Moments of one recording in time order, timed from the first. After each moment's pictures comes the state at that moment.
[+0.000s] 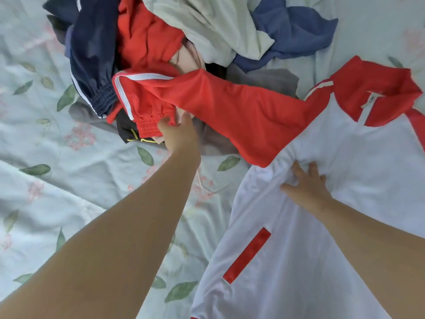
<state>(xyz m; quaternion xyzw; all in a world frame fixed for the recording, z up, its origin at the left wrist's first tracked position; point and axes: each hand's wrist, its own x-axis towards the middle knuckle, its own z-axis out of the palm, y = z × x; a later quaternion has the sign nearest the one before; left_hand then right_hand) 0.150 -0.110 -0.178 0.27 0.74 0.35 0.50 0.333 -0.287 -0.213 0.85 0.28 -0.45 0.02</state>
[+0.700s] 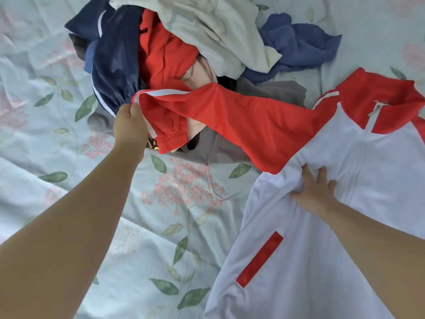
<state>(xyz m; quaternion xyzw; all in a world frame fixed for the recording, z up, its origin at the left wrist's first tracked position) 0.054 -0.051 -0.129 0.49 0.74 0.27 0.37 0.327 -0.284 -0.217 0.86 0.28 -0.43 0.03</state>
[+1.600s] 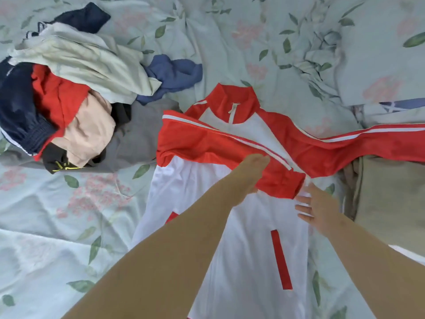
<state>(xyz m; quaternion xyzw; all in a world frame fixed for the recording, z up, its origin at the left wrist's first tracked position) 0.356 -0.372 -0.064 0.46 0.43 -0.05 0.77 0.472 -0.516 -0.127 0.76 -0.16 -0.44 -0.45</state>
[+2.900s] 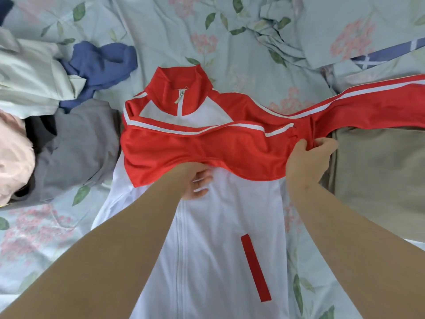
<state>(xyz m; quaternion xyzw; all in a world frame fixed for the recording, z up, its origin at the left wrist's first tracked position) 0.402 -0.333 -0.166 0.32 0.63 -0.15 0.69 0.544 -0.487 -0.154 0.87 -0.11 -0.01 -0.49</state>
